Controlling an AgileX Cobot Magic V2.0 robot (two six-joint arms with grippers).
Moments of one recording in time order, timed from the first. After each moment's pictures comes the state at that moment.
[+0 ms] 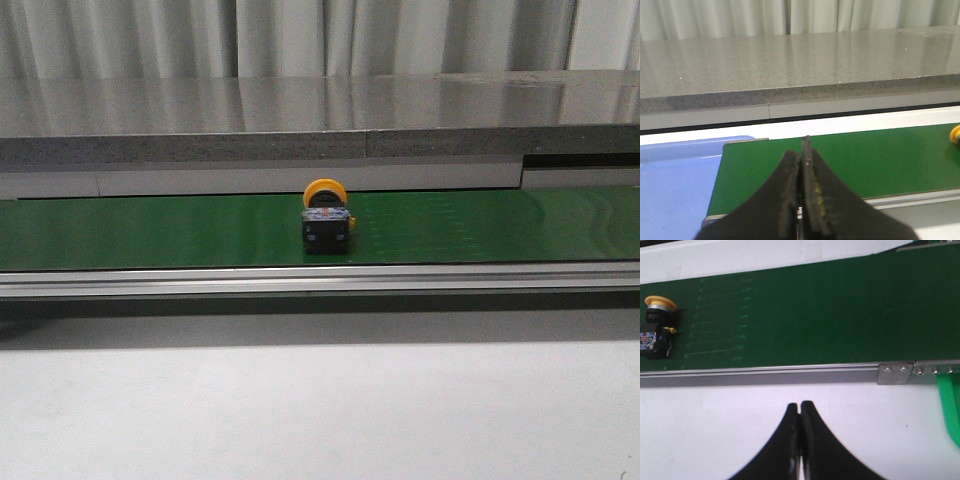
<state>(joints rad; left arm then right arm) -0.07 0.27 -0.24 -0.36 0.16 0.36 0.06 0.85 -0.67 0.20 0.62 0.03</state>
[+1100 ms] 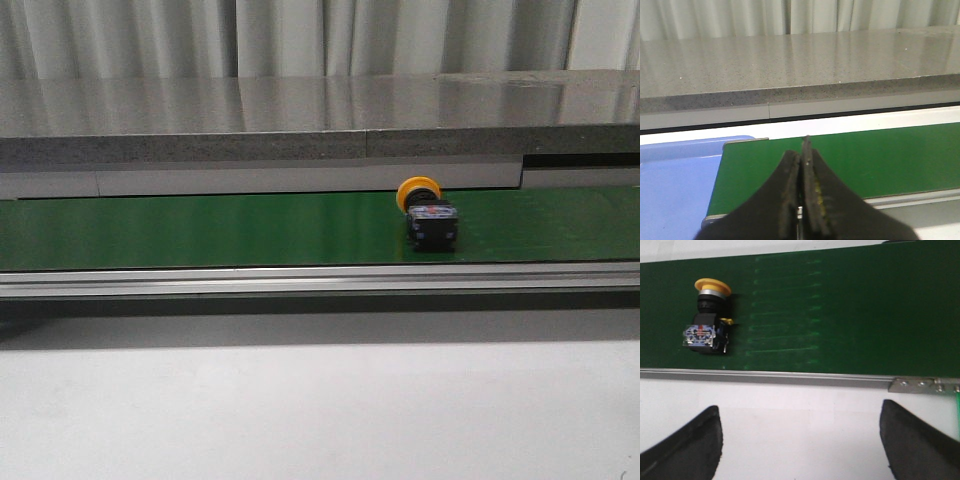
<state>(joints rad) -0.07 0.27 -0.24 -0.36 0.16 0.36 0.09 1.05 -0.79 0.21 0.64 -0.02</state>
